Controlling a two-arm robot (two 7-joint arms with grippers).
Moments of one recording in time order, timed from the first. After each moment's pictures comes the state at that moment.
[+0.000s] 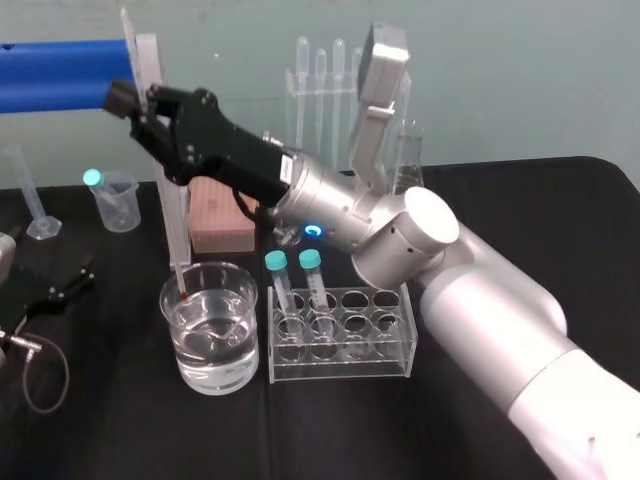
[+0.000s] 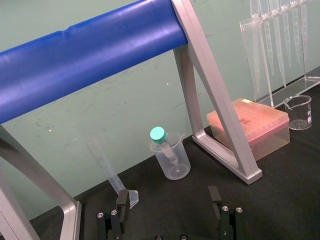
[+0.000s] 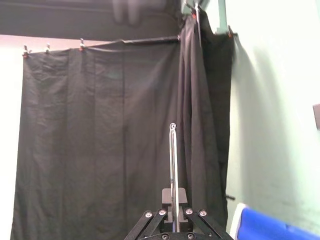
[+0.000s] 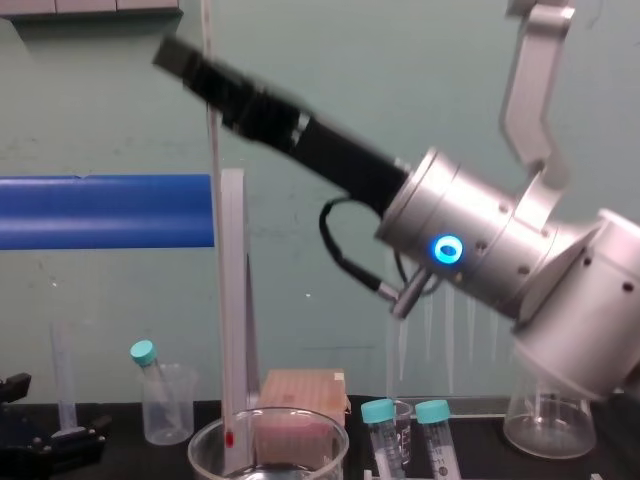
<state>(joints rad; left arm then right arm) -0.20 0.60 0.45 -1.41 -0.25 -0.12 0.03 0.66 0.09 -0.56 -1.07 0.82 -0.32 1.03</state>
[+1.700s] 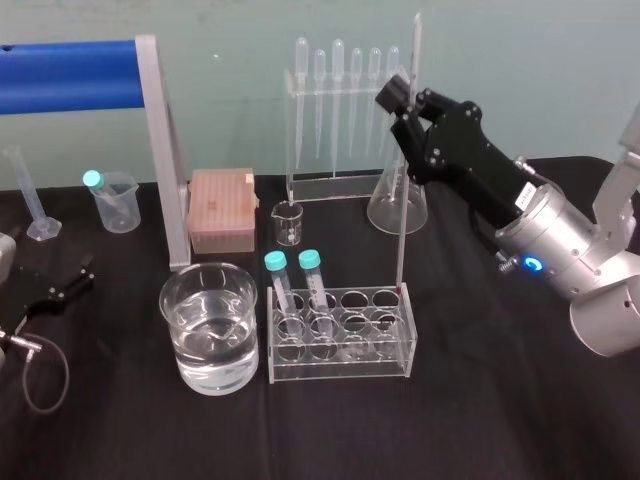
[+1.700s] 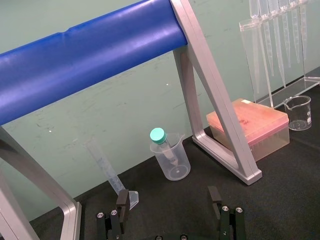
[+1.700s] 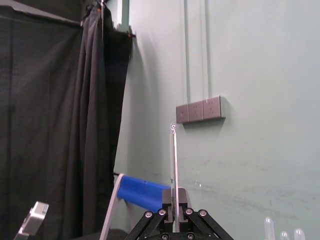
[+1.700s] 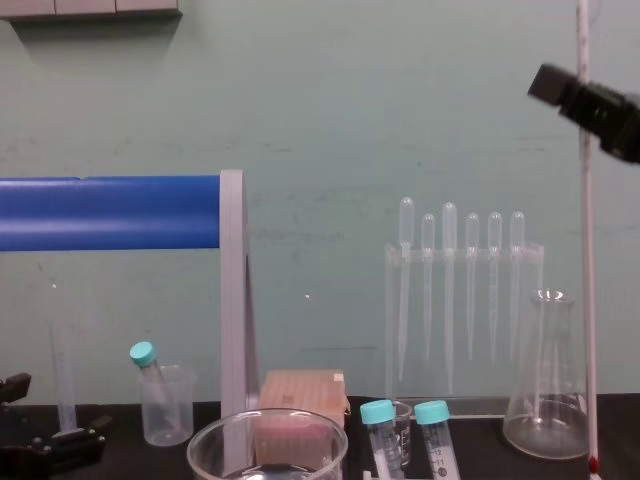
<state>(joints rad) -0.20 0.60 0.45 -1.41 -0.25 -0.12 0.03 0.24 0.46 -0.26 -1.57 0.73 -0.31 0.66</state>
